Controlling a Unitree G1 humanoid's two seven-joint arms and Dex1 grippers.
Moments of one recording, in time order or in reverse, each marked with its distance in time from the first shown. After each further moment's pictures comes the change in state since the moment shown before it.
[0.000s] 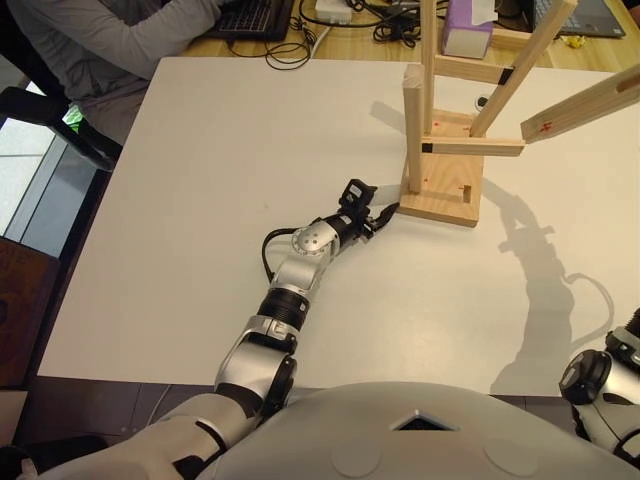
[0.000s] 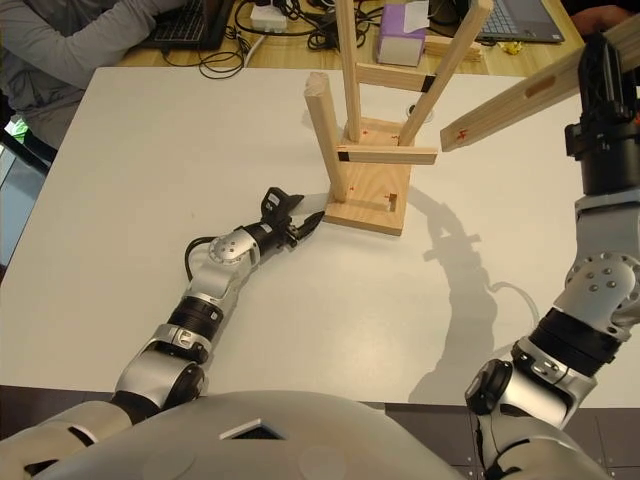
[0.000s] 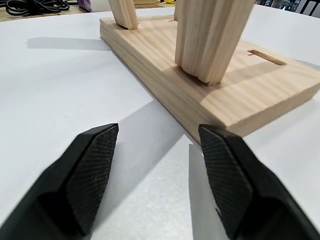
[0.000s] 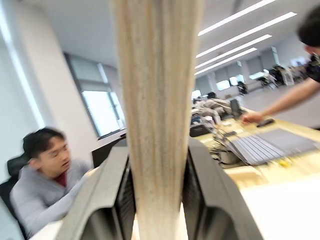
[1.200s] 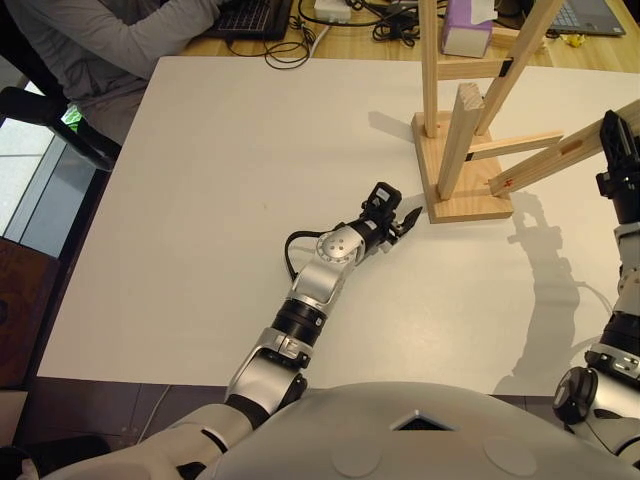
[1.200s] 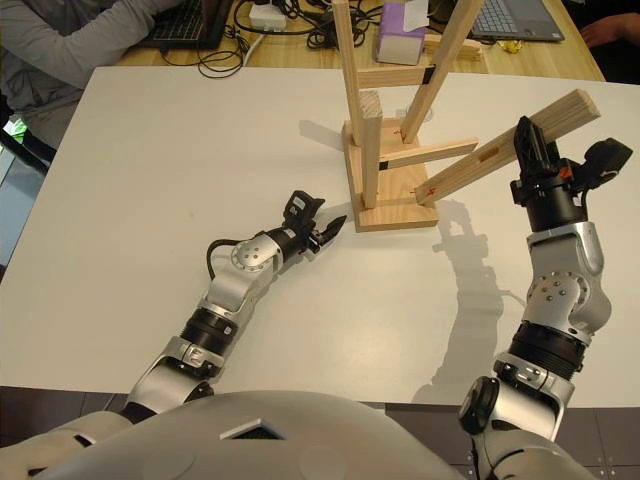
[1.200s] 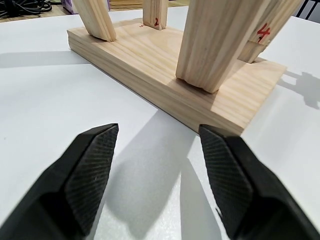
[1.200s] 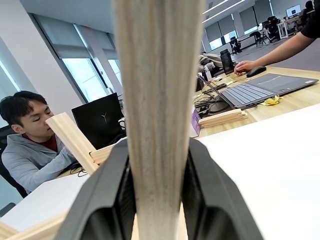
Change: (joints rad) left arm 0.048 -0.045 -0.103 -0.192 -0.003 0.156 0.144; right arm 0.093 0.025 0.133 0.160 -0.117 -0.093 0.124
